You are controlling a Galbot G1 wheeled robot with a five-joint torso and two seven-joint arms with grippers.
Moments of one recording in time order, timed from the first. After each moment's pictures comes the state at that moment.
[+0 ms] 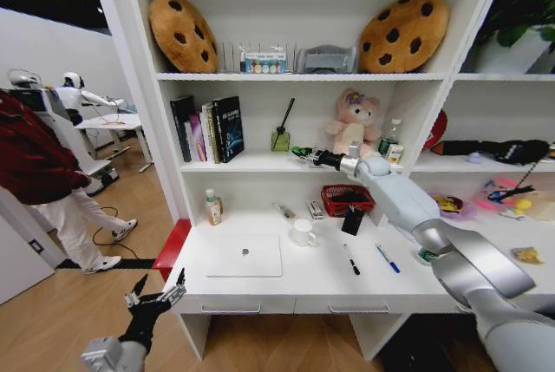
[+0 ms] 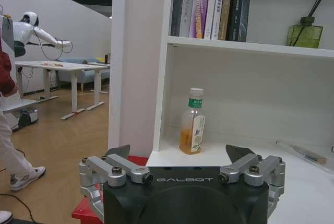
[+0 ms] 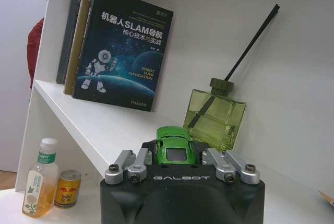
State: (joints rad) left arm 1.92 -1.33 -0.71 -2.40 -0.41 0.15 -0.16; right arm 0.05 1.04 -0.27 0.76 0.72 0.06 -0.79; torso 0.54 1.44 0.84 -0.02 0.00
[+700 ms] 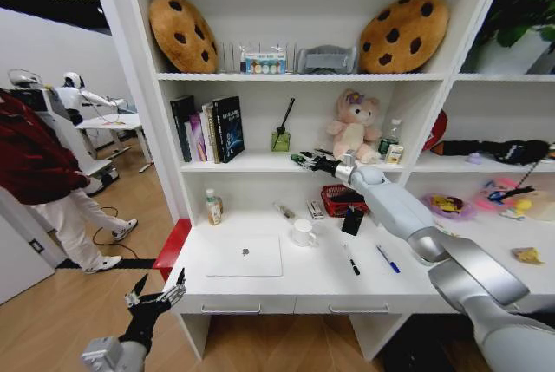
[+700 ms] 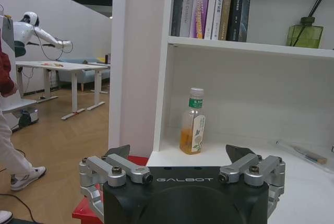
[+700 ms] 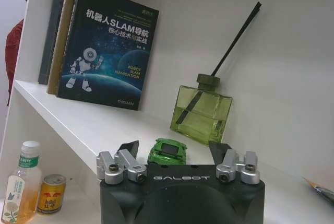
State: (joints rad) left arm 1.92 -1.33 -0.71 -2.40 -0.41 0.15 -0.16; right arm 0.00 1.03 -0.25 0.81 0.73 0.08 -0.70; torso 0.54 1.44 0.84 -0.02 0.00
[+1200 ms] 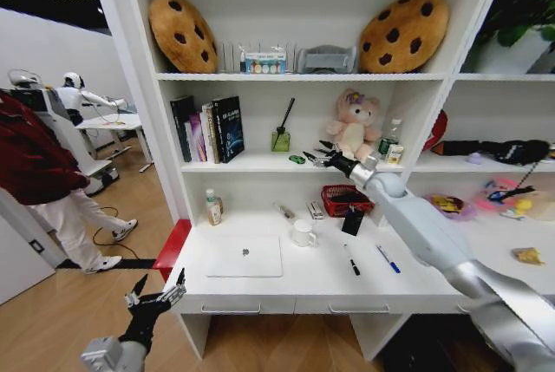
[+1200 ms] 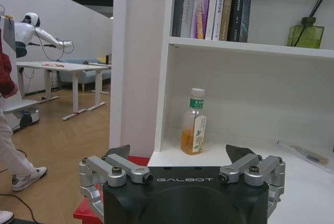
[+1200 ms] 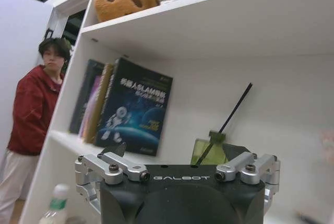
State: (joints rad) left arm 1.92 -1.33 -0.71 -2.40 -0.41 0.15 -0.16; right arm -0.51 0.69 0.07 1.57 0.86 0.07 -0.45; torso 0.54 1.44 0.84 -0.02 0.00
